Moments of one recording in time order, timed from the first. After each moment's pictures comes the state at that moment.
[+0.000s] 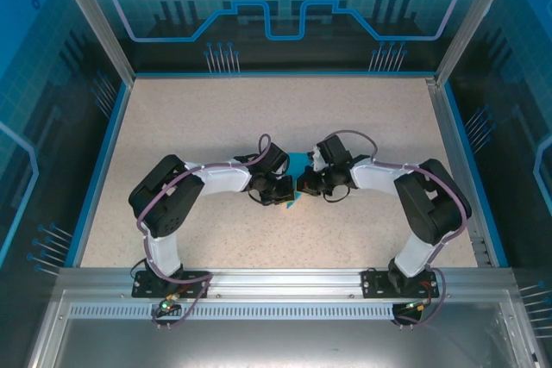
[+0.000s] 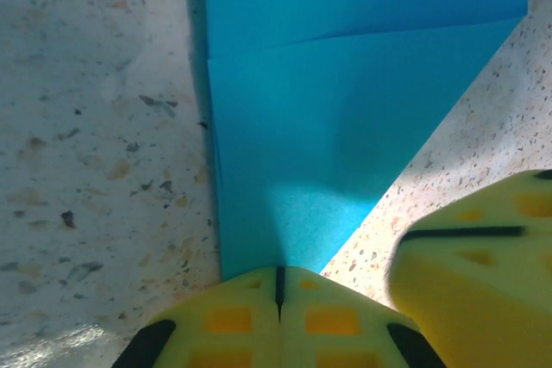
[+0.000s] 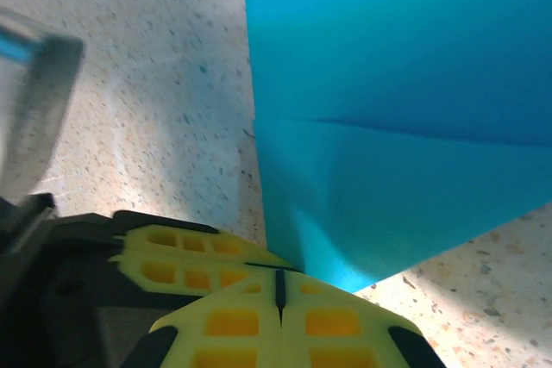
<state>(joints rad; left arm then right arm) -0.69 1.86 1.03 -0.30 0.36 -0.90 0.52 1.71 0.85 -0.20 -0.53 0.71</state>
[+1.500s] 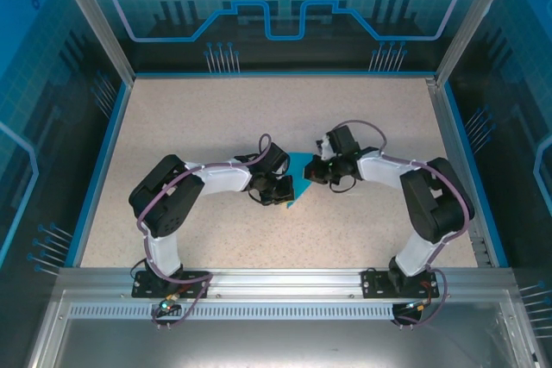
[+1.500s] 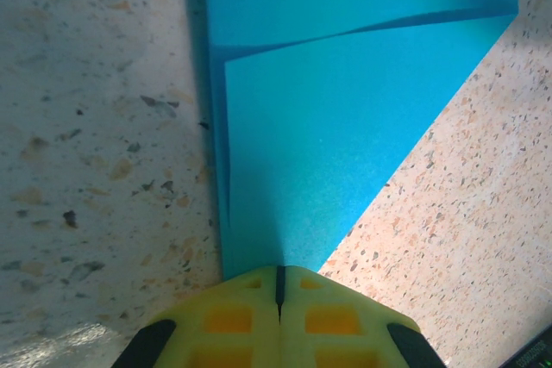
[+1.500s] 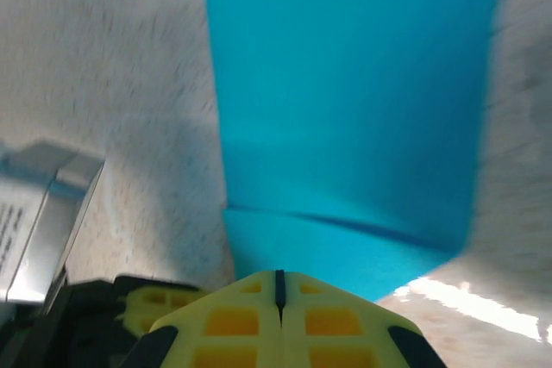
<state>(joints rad) -0.69 1.86 1.04 -0.31 0.36 -0.90 0.44 1.71 0.91 -0.23 -0.50 0.64</state>
